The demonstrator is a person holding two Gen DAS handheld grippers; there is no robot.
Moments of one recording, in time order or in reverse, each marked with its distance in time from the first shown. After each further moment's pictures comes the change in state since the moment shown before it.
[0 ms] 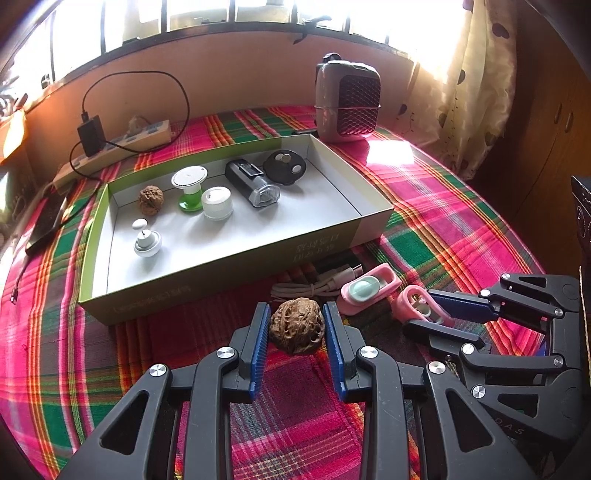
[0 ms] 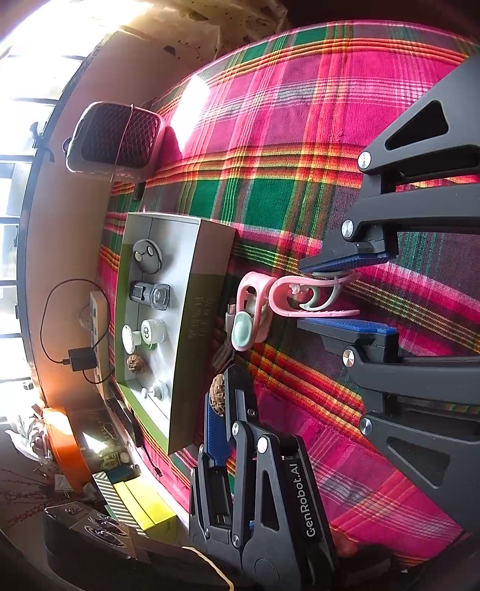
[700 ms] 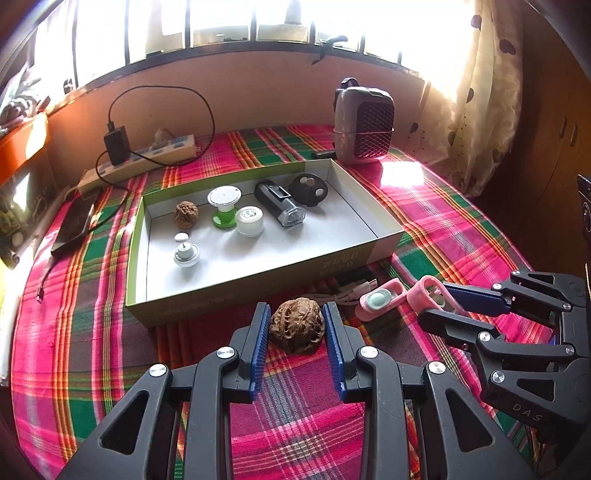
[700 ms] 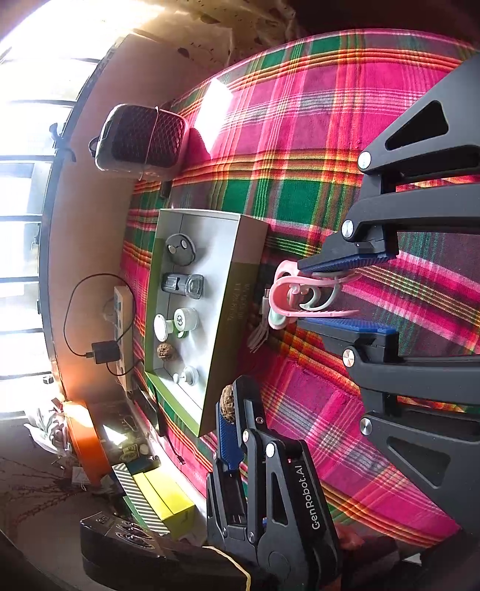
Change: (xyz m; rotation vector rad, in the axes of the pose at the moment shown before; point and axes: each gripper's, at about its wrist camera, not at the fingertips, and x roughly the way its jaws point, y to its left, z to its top) left arm -0.029 0.010 0.000 -0.024 -0.057 0.048; right arm -0.020 0.007 0.018 0.005 -0.061 0.017
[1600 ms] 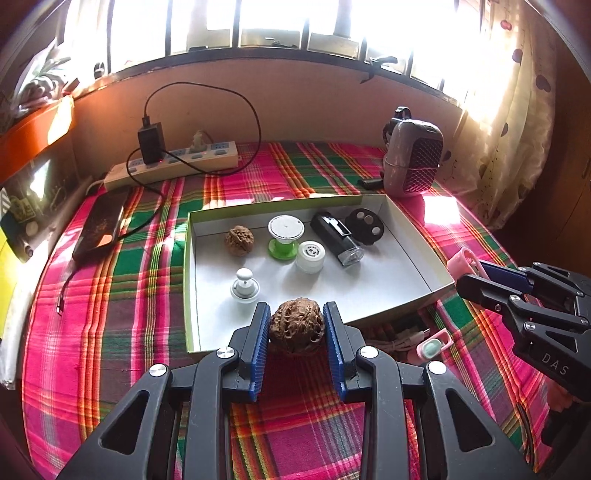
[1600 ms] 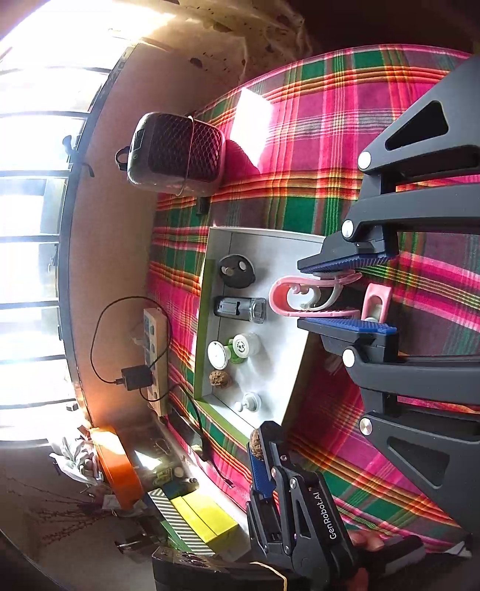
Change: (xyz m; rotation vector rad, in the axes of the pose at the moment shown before) left arm 0.006 0.051 0.029 -0.103 -0.022 0.043; right arm 0.011 -0.016 0.058 0.059 -0.039 -0.048
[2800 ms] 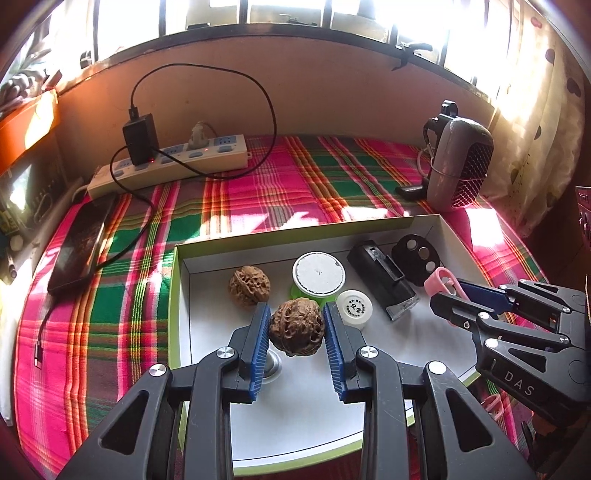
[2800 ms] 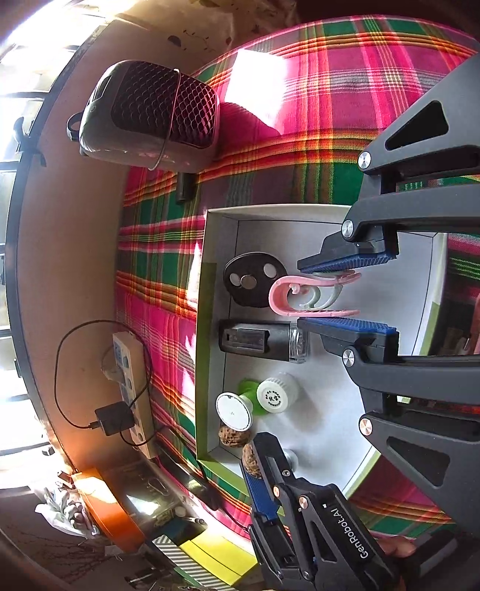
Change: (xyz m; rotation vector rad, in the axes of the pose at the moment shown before) left arm 0.068 0.013 0.042 -0.012 0.037 0.046; right arm 0.097 -0.016 0.036 0.062 0.127 -0.015
